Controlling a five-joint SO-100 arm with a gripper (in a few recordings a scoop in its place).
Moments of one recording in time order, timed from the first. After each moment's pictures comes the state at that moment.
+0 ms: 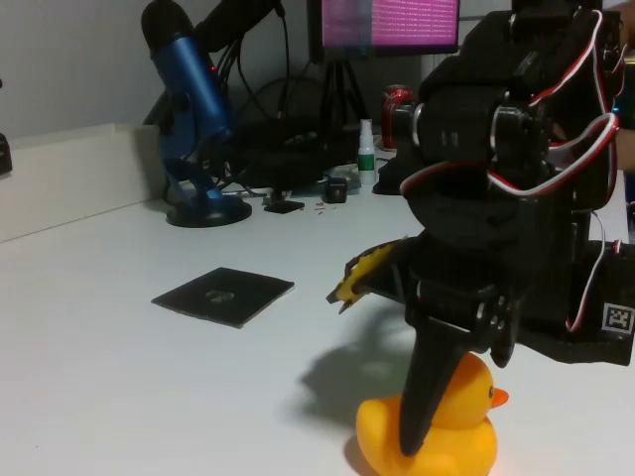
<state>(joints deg) -82.7 78.3 95.1 89.4 1.3</state>
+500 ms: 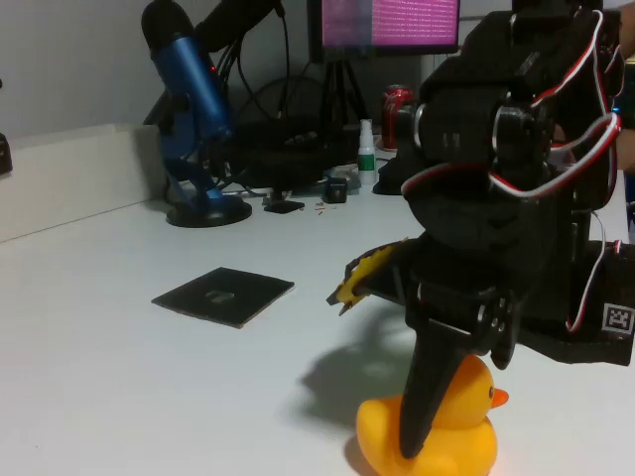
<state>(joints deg) -82.4 78.1 95.1 89.0 1.3</state>
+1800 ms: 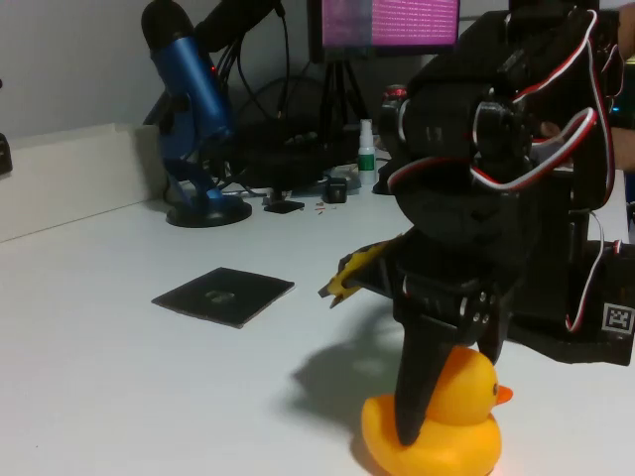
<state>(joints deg) -80.2 78.2 95.0 89.4 1.4</state>
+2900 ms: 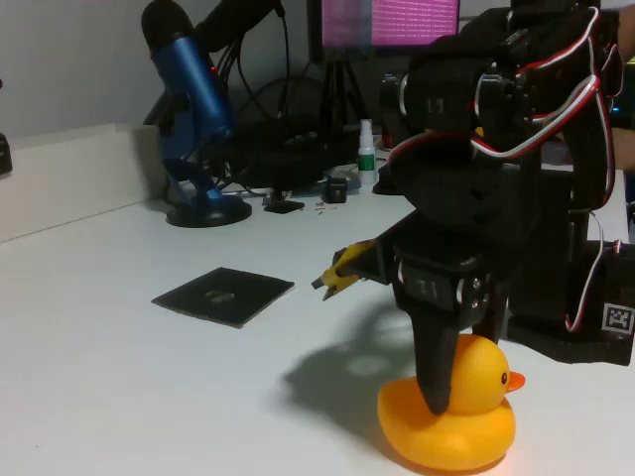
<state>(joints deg) -79.7 79.5 93.9 89.4 1.4</state>
